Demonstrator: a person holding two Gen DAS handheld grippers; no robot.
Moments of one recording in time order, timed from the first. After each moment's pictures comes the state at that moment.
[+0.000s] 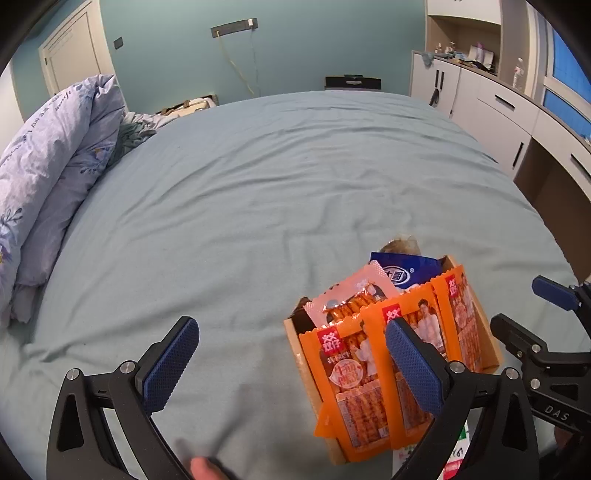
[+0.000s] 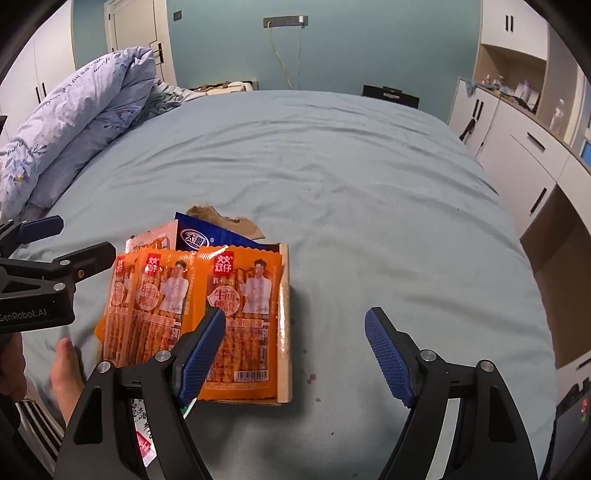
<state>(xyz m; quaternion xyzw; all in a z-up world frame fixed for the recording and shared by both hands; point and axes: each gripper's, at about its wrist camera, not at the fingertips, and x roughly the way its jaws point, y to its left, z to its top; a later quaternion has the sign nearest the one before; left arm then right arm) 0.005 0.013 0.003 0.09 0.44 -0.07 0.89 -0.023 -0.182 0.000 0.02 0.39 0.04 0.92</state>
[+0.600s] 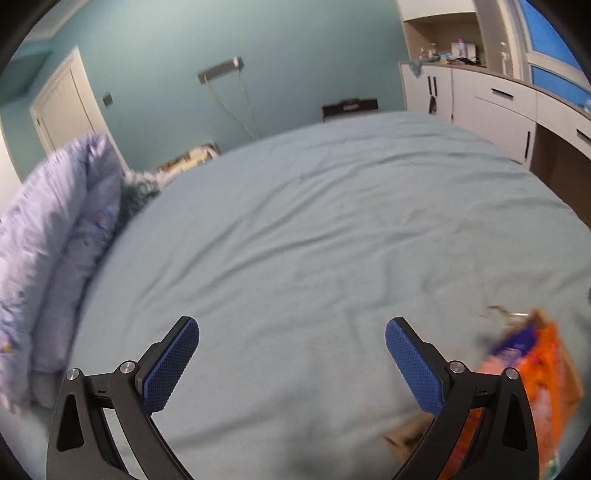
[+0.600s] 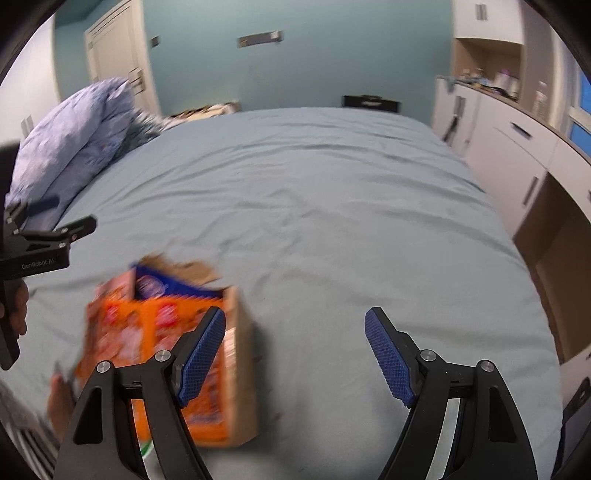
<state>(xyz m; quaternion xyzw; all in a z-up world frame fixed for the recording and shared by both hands) 0.106 0.049 -0.012 0.16 0.37 -0.07 0.91 0.001 -0.233 0.001 0.07 0.35 0.01 0.93</state>
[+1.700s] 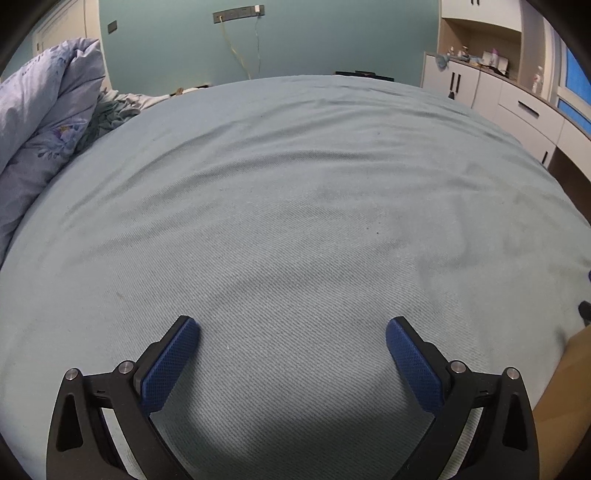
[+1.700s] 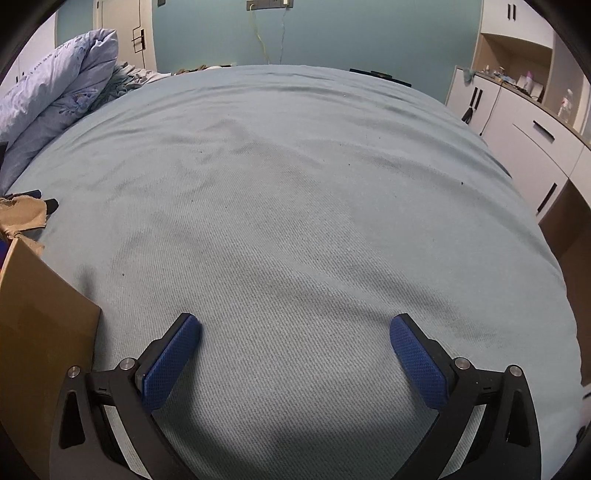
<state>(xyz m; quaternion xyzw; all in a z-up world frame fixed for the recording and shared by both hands) 0.166 0.096 -0.121 0.06 0.43 -0.10 0.90 0.100 -0.267 -0.108 0.00 0.39 0.02 0.92</state>
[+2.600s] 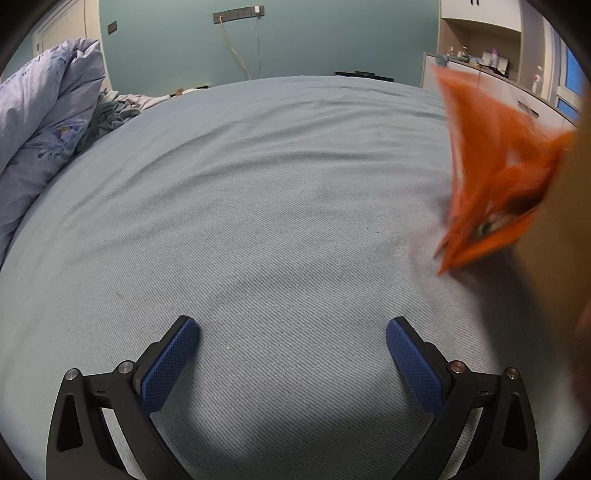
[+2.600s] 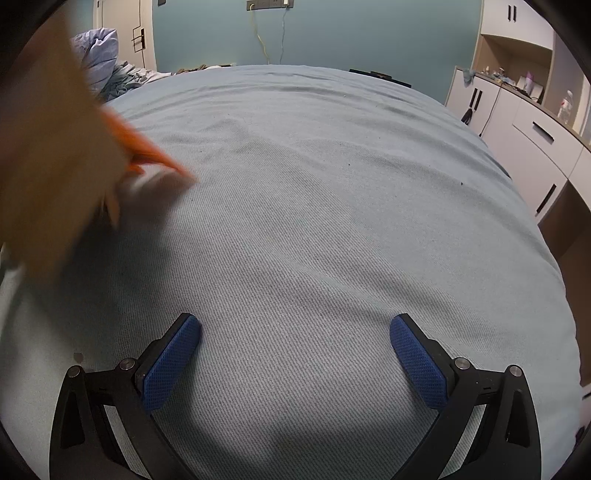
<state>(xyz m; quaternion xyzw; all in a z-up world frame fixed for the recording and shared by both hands) 0.165 0.096 -0.123 0.06 0.43 -0.09 0.90 0.086 -0.275 -0.113 0.00 0.39 0.02 0.92</state>
